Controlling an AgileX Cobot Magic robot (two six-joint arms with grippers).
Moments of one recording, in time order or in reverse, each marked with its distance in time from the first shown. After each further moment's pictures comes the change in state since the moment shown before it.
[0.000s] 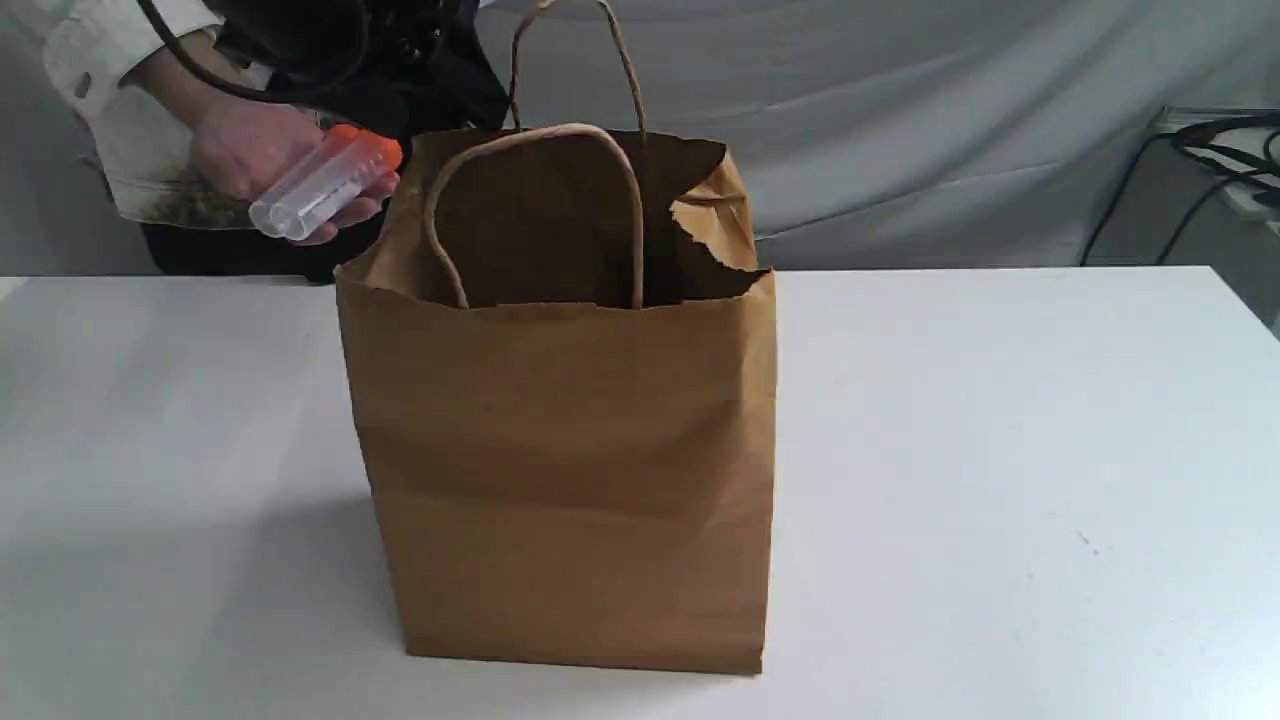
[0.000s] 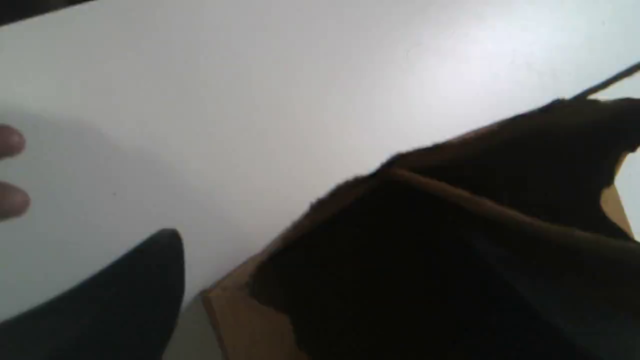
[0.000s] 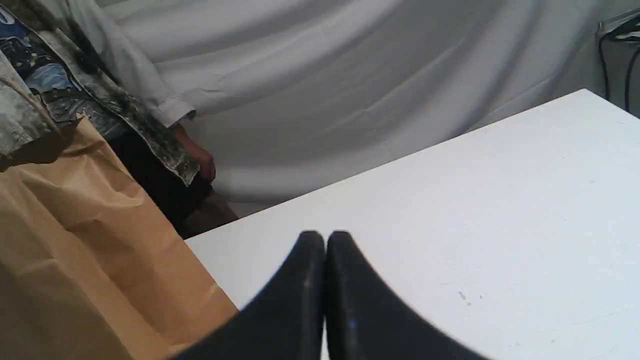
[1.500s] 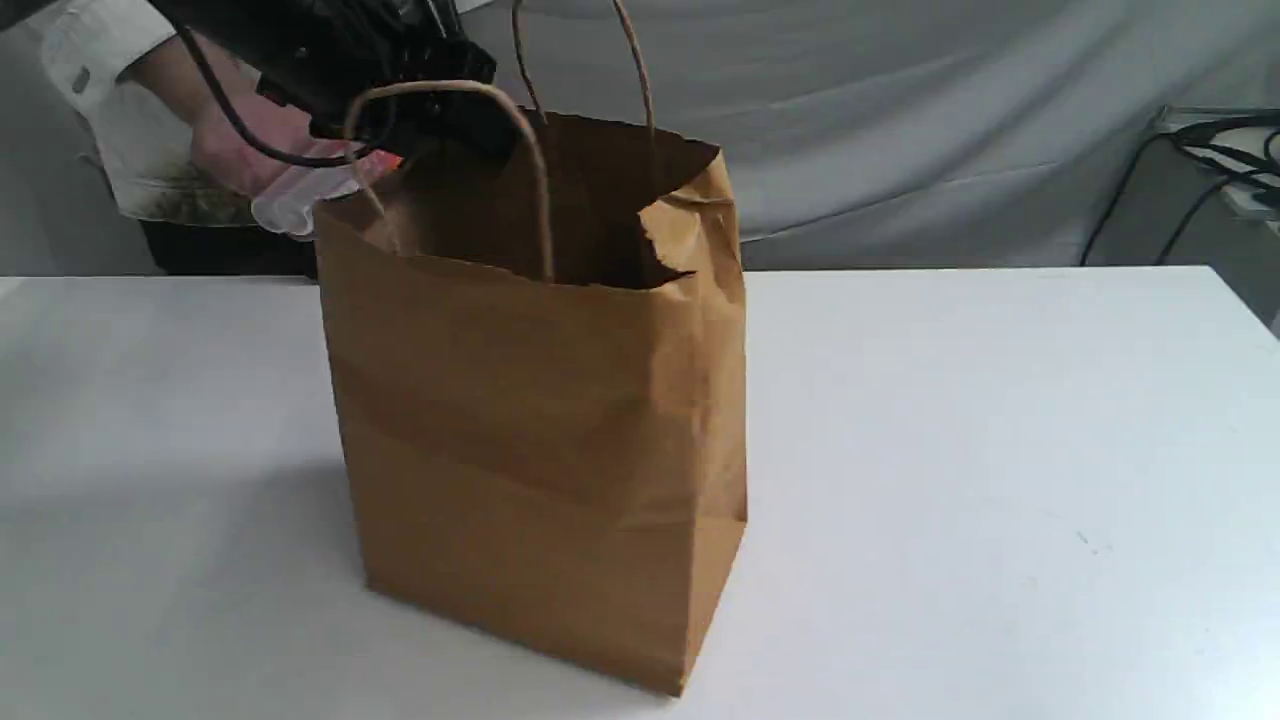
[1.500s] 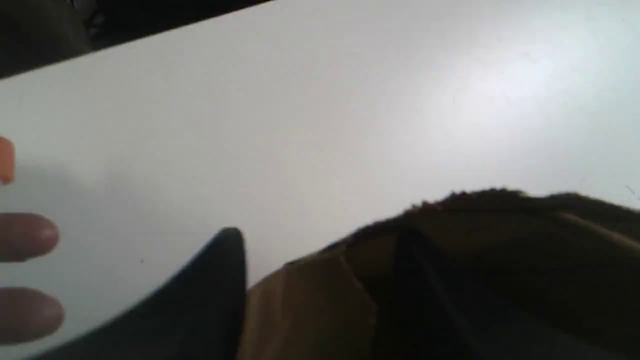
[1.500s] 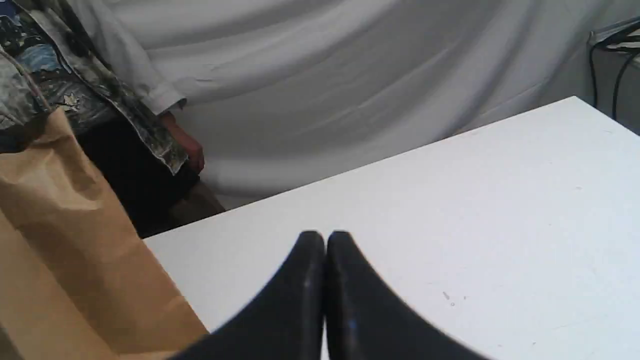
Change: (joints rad) left arm 0.021 0.142 -0.061 -0.033 -0.126 0.065; right arm 0.000 0.000 0.000 -0.052 0.010 0.000
